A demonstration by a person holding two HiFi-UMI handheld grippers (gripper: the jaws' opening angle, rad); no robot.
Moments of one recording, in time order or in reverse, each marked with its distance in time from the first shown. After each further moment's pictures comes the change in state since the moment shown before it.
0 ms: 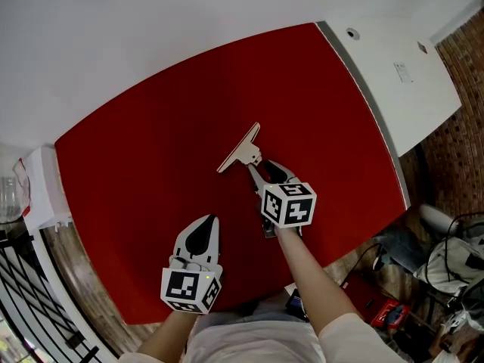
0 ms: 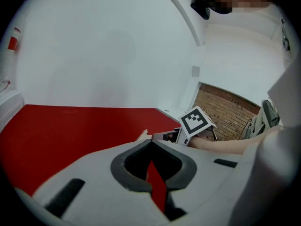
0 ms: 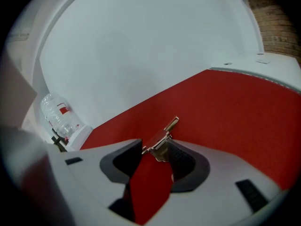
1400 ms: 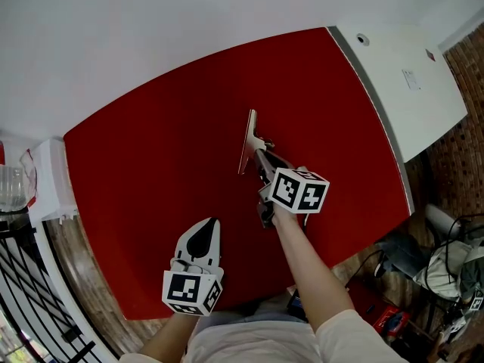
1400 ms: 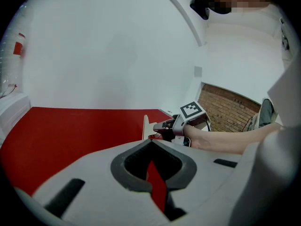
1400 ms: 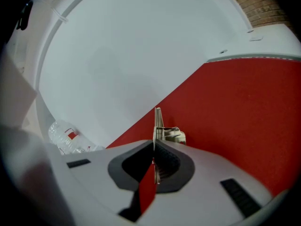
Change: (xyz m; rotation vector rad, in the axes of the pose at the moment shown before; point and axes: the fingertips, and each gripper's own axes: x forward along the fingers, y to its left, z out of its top) left arm -0.020 0.009 -0.001 0.002 -0.011 0.044; right arm 0.011 0.025 0.037 0.205 -0.077 0.128
